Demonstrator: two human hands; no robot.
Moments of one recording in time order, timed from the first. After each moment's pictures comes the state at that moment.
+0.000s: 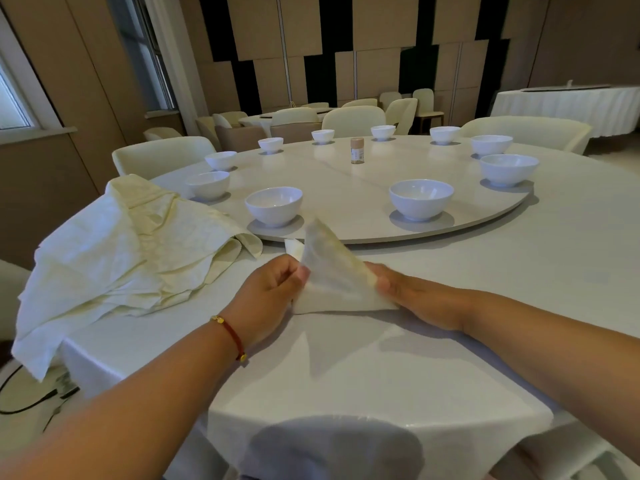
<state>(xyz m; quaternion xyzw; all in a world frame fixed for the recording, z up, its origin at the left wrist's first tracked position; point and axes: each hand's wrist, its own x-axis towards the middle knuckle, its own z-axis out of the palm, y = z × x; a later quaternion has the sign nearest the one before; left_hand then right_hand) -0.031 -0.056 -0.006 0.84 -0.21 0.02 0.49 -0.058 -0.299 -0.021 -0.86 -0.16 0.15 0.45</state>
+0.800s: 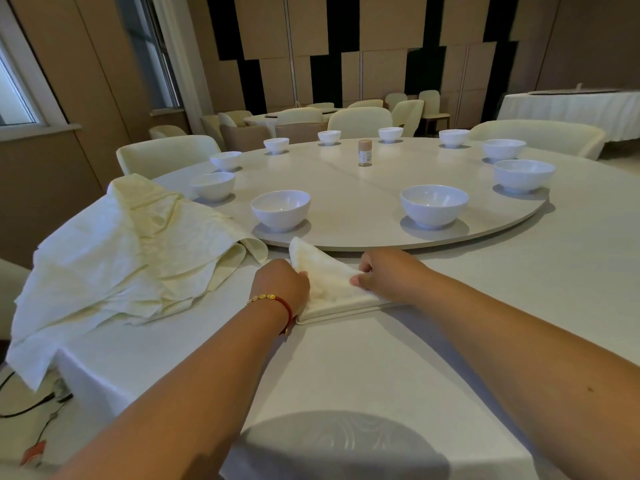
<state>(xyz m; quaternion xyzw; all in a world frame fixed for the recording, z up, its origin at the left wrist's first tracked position) 0.014 -0.090 0.001 0.97 0.02 0.03 0.26 -0.007 -0.263 0.009 -0.99 -0.02 -0.01 0.16</state>
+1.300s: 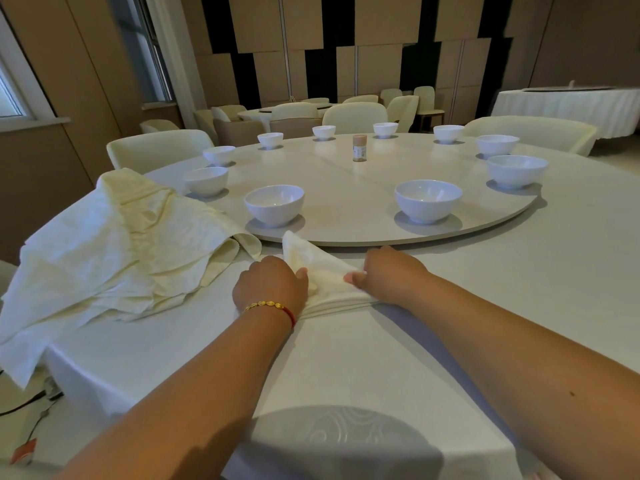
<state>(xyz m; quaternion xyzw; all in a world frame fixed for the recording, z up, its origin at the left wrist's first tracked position) 0.014 -0.090 -0.011 0.98 0.05 0.10 0.14 -0.007 -0.264 0.000 -0.99 0.05 0.00 0.09</state>
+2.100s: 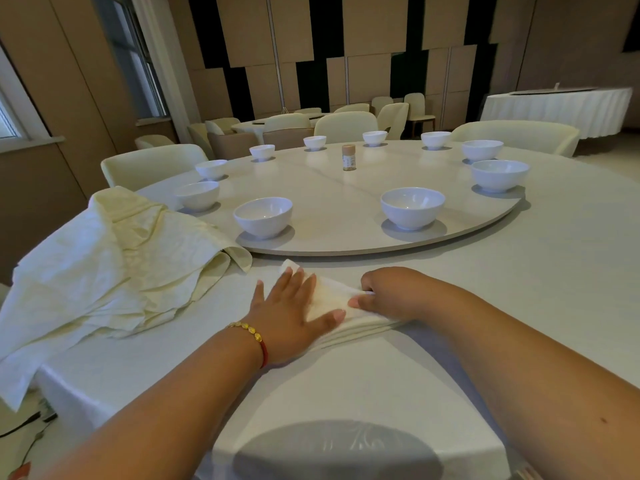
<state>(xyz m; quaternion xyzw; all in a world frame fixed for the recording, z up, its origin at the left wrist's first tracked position) -0.017 -0.084 -0.008 0.96 -0.26 -0.06 0.05 -0.037 -0.285 0.011 -0.99 -0.05 0.07 0.08</state>
